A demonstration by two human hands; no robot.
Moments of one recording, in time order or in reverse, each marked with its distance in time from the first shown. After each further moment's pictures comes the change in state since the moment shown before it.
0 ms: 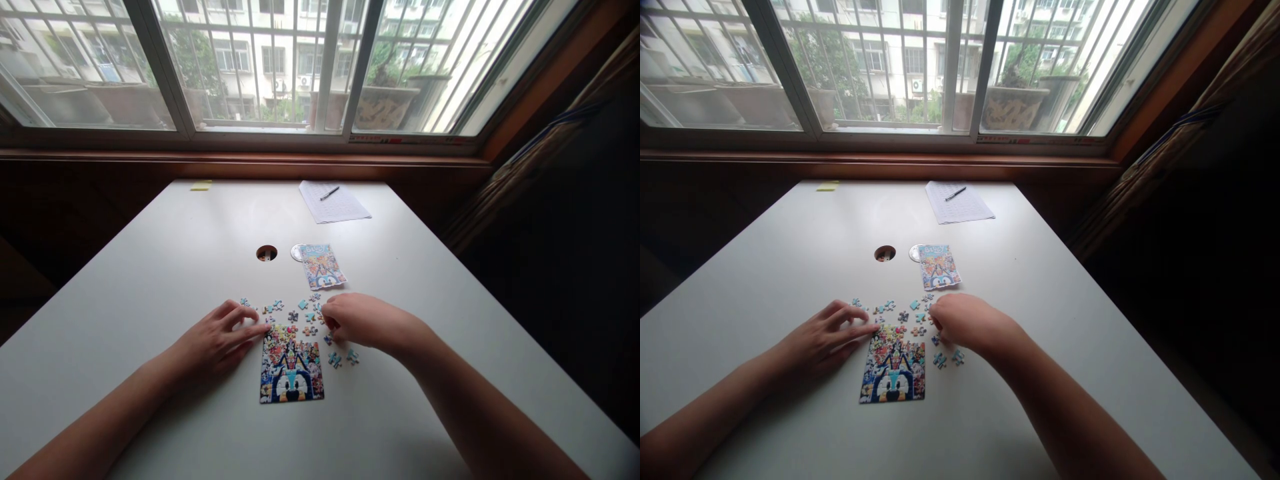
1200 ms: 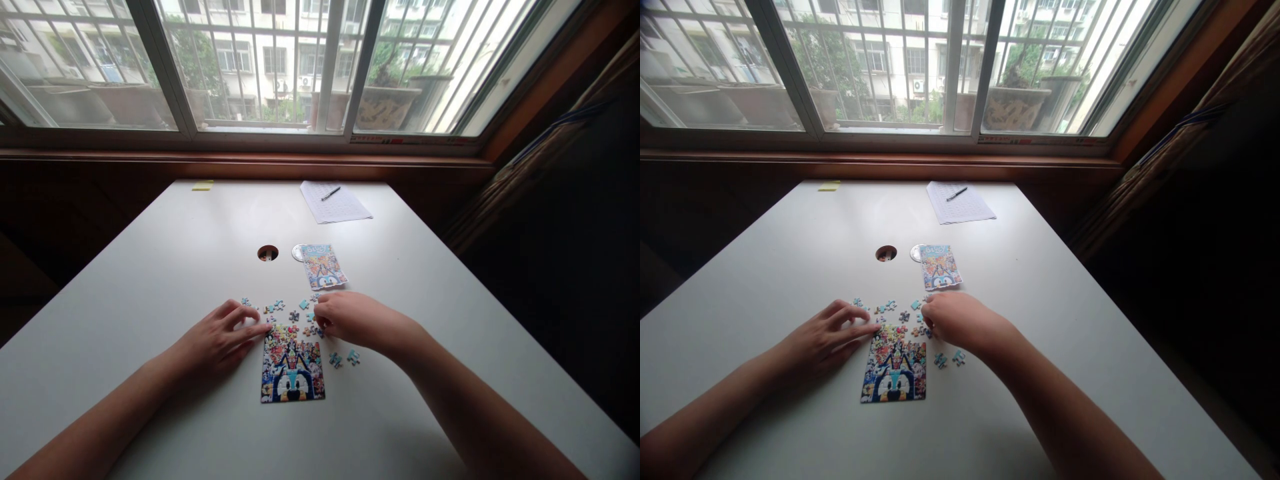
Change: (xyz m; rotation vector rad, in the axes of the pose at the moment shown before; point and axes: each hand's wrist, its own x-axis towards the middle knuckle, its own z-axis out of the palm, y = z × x) left_hand -0.001 -0.002 0.002 0.004 0.009 0.003; right_hand 0.006 -0.009 0.000 -0.068 0.123 -0.129
